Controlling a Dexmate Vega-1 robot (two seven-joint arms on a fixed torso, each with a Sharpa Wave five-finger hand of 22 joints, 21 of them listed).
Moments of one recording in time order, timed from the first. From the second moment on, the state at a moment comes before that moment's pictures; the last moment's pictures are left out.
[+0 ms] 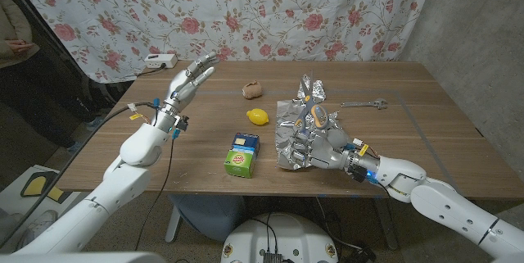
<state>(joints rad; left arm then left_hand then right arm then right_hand) 1.12 0.70 0.22 -1.60 -0.49 -0.65 -0.09 0.86 0.10 0.13 -0.04 0.20 0.35 -0.19 0.24 0.19 0.43 -0.19 0.27 0.32 0.17 -0.08 0.23 0.22 0.11 0.16 0.20 0.18 -1.27 -0.88 -0.37 -1.96 1.16 0.02 0.74 0.49 -0.17 -0.04 0.02 0.24 0.47 -0.09 1.58 1.25 0.46 -0.02 1.57 1.24 0.73 -0.07 1.06 1.15 0.67 -0.07 1.51 0.22</state>
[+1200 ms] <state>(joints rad) 1.08 0.72 0.28 -1.57 -0.42 -0.65 -0.12 0.76 0.04 0.07 -0.03 0.19 0.37 -0.16 0.22 0.19 0.36 -0.16 0.24 0.32 0.09 -0.06 0.20 0.21 0.09 0.15 0.20 0.18 -1.36 -0.98 -0.28 -1.98 1.16 0.06 0.73 0.54 -0.13 -0.07 0.01 0.27 0.45 -0.07 1.57 1.24 0.42 0.01 1.54 1.20 0.71 -0.07 1.01 1.11 0.67 -0.07 1.46 0.18</state>
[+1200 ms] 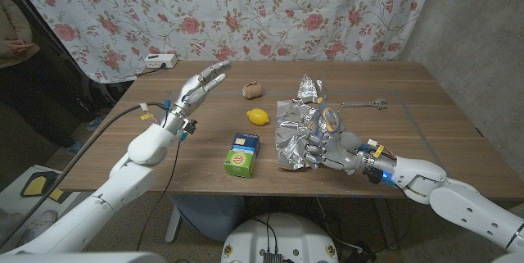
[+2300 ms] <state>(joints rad) 1.06 0.79 0.33 -1.64 -0.14 -0.68 -0.09 0.78 0.03 0.07 -0.05 0.20 0.36 -0.15 0.20 0.19 0.29 -0.14 0.21 0.30 -0.02 -0.03 0.18 0.20 0.05 0.14 0.19 0.18 -1.37 -0.98 -0.26 -2.00 1.19 0.01 0.73 0.58 -0.10 -0.08 0.01 0.27 0.43 -0.07 1.56 1.24 0.41 0.00 1.52 1.19 0.71 -0.07 0.99 1.11 0.68 -0.07 1.43 0.18</state>
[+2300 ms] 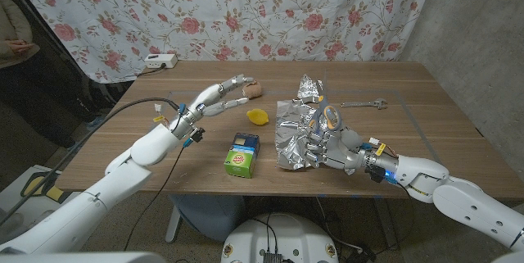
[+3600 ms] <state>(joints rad) 0.99 0.83 0.38 -1.72 0.21 -0.67 -0.04 0.77 0.02 0.06 -0.05 0.20 0.40 -0.16 0.20 0.19 0.32 -0.16 0.22 0.30 -0.03 -0.04 0.19 0.20 0.04 0.13 0.19 0.18 -1.38 -0.96 -0.24 -2.01 1.20 0.01 0.73 0.60 -0.07 -0.10 0.02 0.27 0.41 -0.07 1.56 1.24 0.41 0.00 1.50 1.19 0.71 -0.07 0.98 1.11 0.68 -0.06 1.40 0.19</state>
